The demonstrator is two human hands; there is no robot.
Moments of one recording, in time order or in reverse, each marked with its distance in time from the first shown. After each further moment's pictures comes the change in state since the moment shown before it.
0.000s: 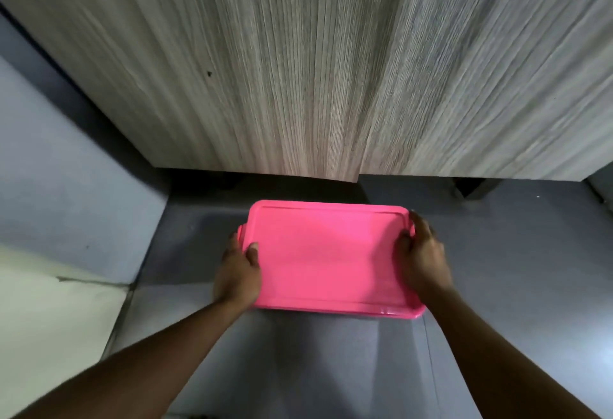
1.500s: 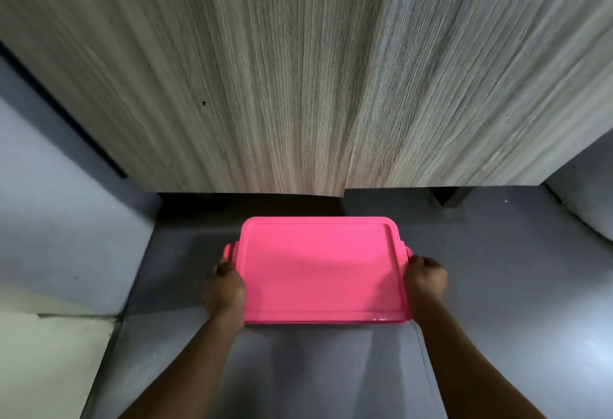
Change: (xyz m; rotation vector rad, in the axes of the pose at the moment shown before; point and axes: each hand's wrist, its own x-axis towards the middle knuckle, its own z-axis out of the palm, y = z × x) left_hand 0.034 -0.021 0.020 -0.396 0.225 -0.336; right_hand -0.005 0.021 0.008 0.426 0.318 0.535
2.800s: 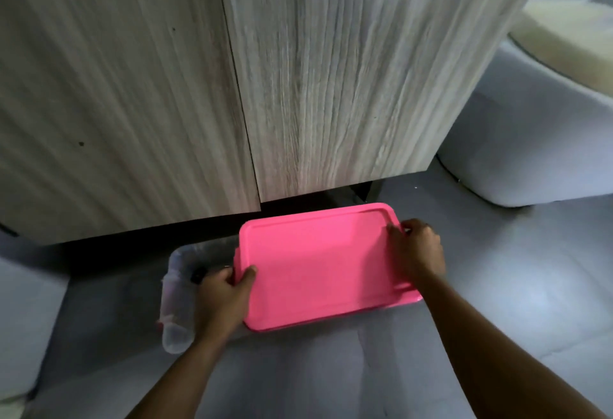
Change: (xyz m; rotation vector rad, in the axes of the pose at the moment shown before) left_hand -0.102 0.051 0.039 0.230 -0.398 0.525; right_hand 0.057 -0.019 -0.126 -0.330 0.076 -0.323
